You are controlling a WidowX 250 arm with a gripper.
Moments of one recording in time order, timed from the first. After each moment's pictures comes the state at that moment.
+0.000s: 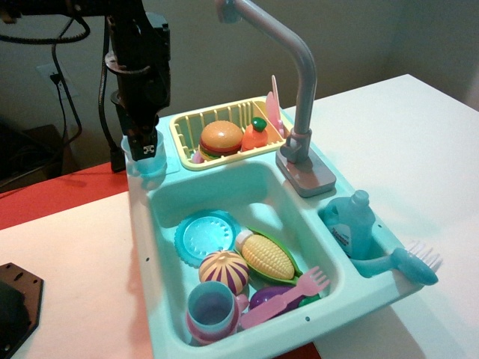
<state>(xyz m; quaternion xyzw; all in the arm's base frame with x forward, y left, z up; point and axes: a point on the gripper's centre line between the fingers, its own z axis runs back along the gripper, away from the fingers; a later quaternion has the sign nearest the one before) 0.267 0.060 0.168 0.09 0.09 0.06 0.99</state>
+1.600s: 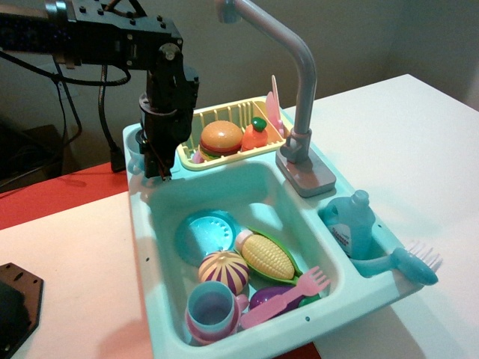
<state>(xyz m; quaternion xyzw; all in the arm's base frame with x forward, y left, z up) 0.271 0.061 0.121 0.09 0.15 0.06 0.98</state>
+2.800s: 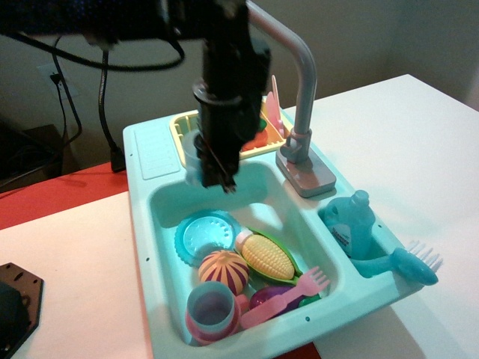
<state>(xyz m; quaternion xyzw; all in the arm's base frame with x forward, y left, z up) 0.336 -0.029 0.152 0.03 0.08 -0.01 1.00</state>
